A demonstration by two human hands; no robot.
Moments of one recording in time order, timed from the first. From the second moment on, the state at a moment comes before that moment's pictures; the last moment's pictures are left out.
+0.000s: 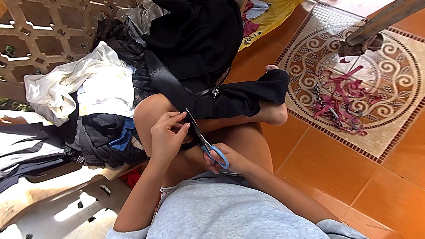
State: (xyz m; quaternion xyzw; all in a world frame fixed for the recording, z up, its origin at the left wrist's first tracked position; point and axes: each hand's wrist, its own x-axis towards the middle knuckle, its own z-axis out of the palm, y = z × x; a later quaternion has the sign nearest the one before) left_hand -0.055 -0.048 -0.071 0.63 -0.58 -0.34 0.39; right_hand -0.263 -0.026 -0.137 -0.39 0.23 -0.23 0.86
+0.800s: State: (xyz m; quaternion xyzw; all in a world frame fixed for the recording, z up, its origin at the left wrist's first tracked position) left_hand -0.065 -0.024 -0.094 0.59 -0.57 -0.28 0.50; right_hand -0.253 -0.043 -0.135 -0.39 0.18 -0.20 0.88
